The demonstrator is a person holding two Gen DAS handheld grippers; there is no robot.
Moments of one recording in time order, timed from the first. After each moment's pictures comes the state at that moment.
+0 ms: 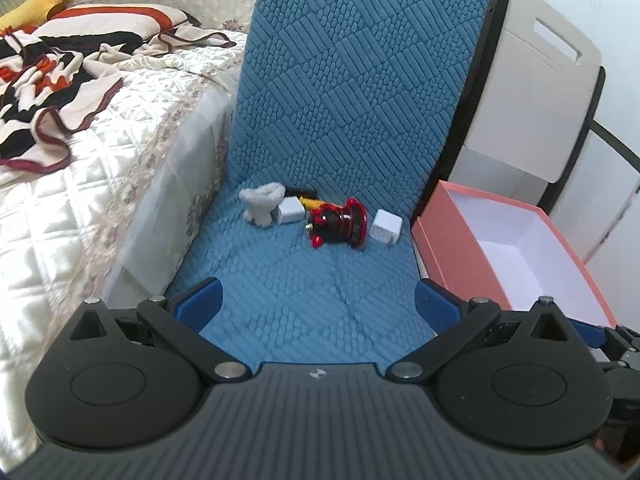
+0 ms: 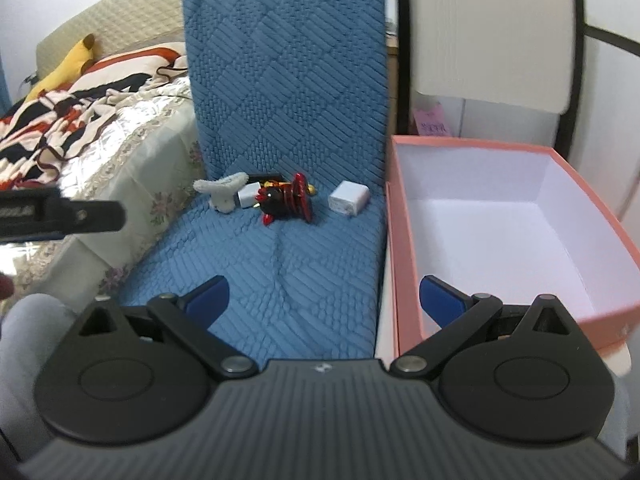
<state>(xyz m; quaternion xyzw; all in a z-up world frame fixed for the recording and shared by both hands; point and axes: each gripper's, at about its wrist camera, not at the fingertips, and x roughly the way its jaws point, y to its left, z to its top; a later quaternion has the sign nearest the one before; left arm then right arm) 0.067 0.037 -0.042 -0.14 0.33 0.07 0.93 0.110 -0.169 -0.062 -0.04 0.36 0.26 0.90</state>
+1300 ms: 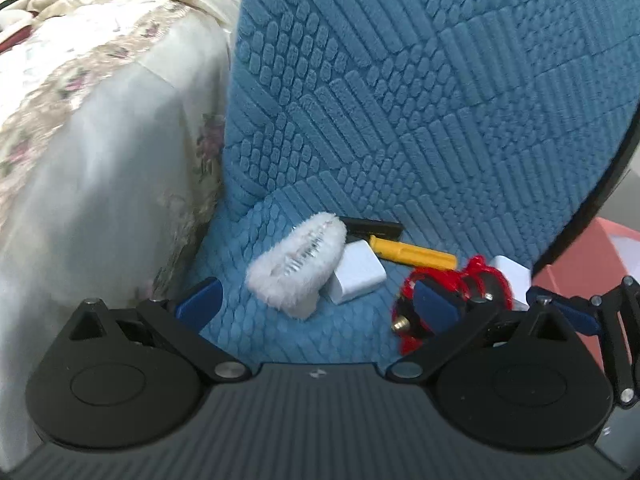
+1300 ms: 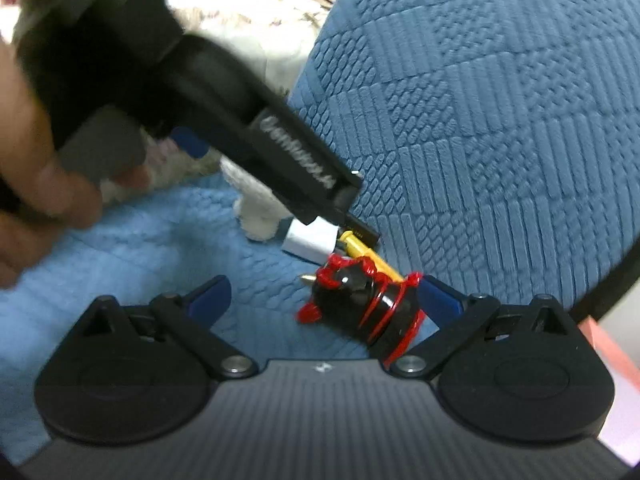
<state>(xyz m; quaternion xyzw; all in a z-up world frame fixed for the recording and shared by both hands) 0.322 0.139 -0.168 -0.14 0.40 0.09 0.90 0.241 0.029 -0.172 -0.30 0.24 0.42 0.82</state>
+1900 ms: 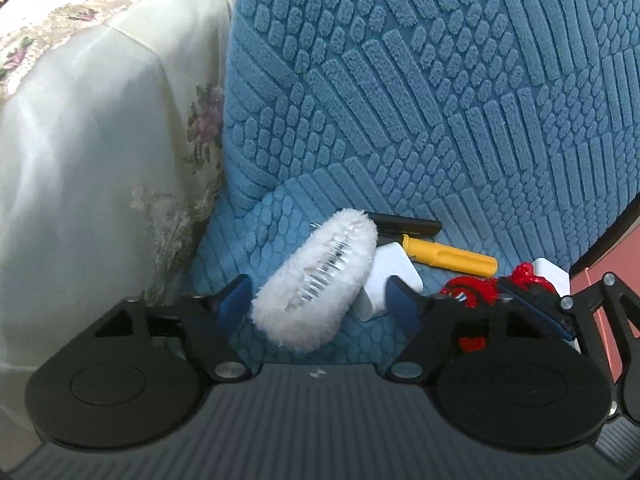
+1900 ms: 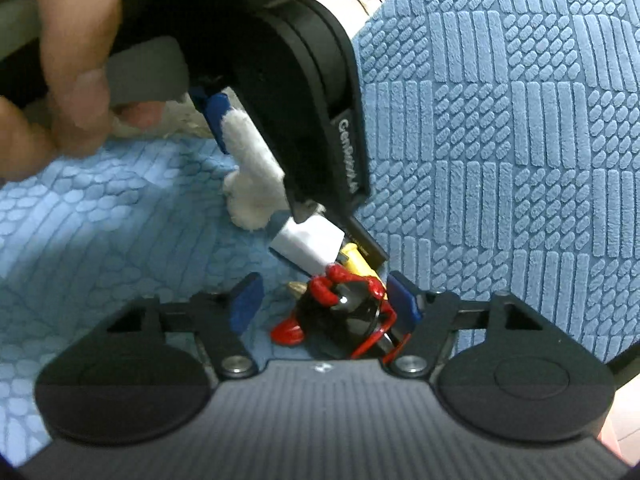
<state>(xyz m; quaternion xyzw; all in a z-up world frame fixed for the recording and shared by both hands) 0.359 0.157 -0.198 -0.14 0.43 0.10 0.88 0.256 0.055 -0.208 -0.39 0.18 0.44 0.79</state>
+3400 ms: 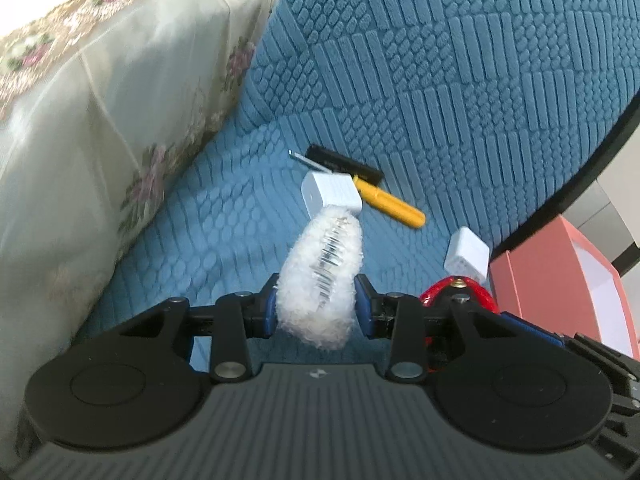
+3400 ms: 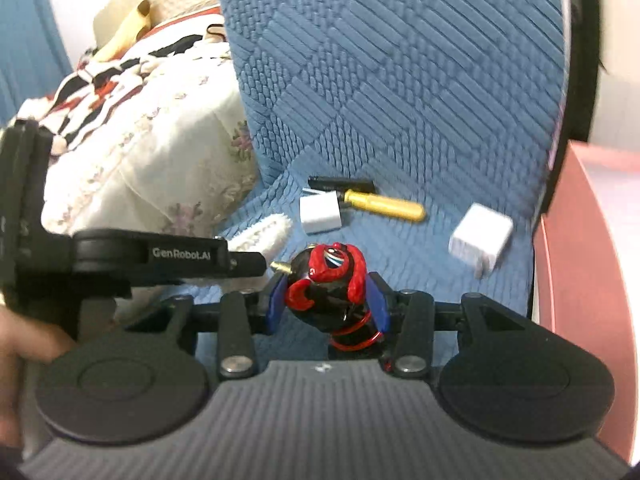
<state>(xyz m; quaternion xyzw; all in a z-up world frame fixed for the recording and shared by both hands) 0.251 0.133 -0.181 -0.25 0.40 0.10 0.88 0.248 -0.050 -0.130 -0.02 0.41 0.39 0.82</state>
